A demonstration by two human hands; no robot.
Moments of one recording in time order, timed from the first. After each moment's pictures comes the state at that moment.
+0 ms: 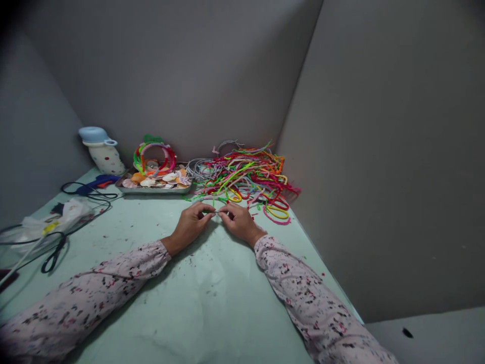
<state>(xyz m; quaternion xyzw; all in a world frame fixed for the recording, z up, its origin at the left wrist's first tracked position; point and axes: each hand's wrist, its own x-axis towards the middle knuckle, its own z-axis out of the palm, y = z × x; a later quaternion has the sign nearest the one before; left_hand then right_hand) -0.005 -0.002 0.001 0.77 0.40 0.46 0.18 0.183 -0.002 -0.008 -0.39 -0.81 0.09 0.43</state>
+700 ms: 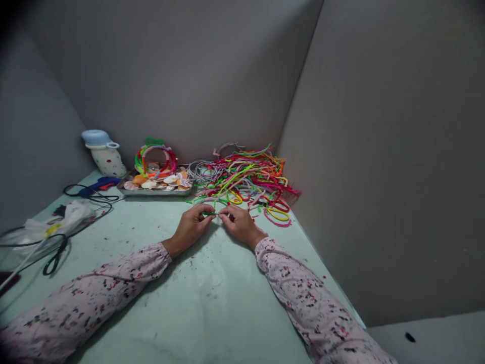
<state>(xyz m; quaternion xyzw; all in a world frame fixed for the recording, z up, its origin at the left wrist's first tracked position) -0.005 -0.001 -0.002 0.76 0.39 0.48 0.21 0.182 -0.004 -0.006 -0.39 -0.80 0.09 0.44</state>
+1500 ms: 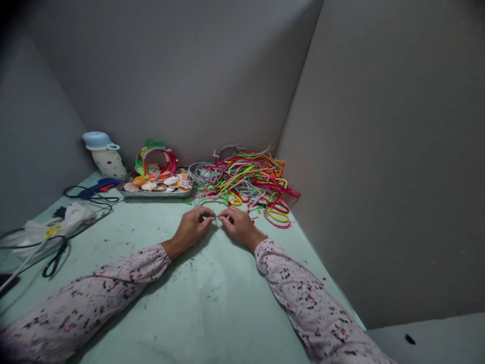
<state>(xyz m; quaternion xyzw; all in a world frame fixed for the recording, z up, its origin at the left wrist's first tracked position) -0.007 0.000 0.000 0.77 0.41 0.45 0.18 0.182 -0.004 -0.007 -0.39 -0.81 0.09 0.43</state>
